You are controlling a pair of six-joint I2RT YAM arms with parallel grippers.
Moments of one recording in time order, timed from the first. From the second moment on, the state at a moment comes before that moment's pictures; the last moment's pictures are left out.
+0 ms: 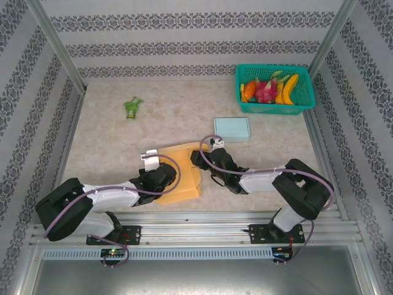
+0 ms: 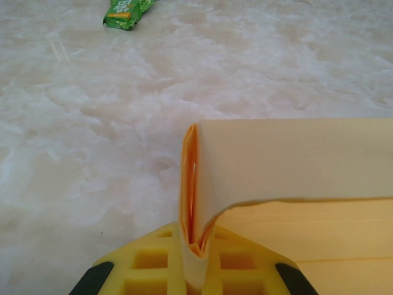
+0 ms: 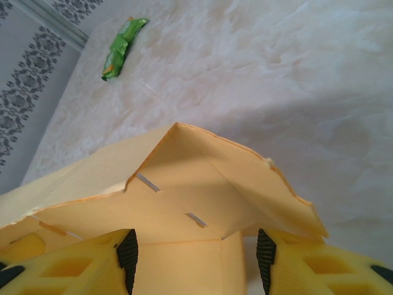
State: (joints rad) left arm -0.85 1.34 0.44 0.08 -0.88 -0.74; right arm 0.80 1.59 0.54 0.62 0.13 0.85
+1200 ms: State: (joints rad) left arm -0.85 1.33 0.44 0.08 -0.86 -0.74; right arm 0.70 1.65 0.44 0.99 0.10 1.06
